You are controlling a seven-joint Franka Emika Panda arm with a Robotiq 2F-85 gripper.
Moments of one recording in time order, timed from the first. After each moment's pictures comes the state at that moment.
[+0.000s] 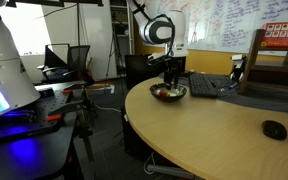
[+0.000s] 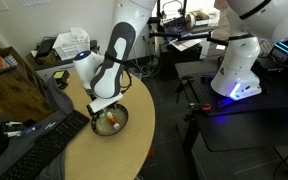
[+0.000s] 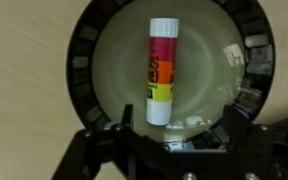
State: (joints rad) arm 0.10 0.80 -0.06 -1.82 0.15 2.66 0.90
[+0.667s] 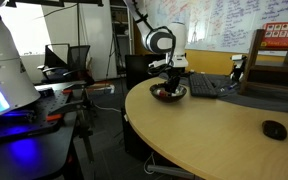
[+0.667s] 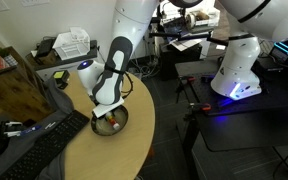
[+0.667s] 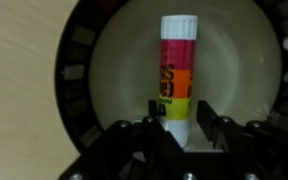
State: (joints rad) arm 0.10 0.90 -0.06 -1.76 0.19 2.65 0.89
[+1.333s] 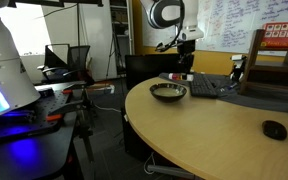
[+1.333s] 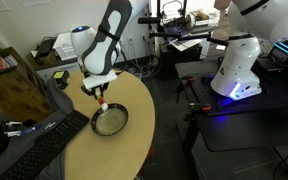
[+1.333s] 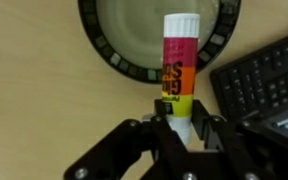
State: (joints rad) arm 0.04 0.66 -0.11 -1.86 0.23 2.66 0.79
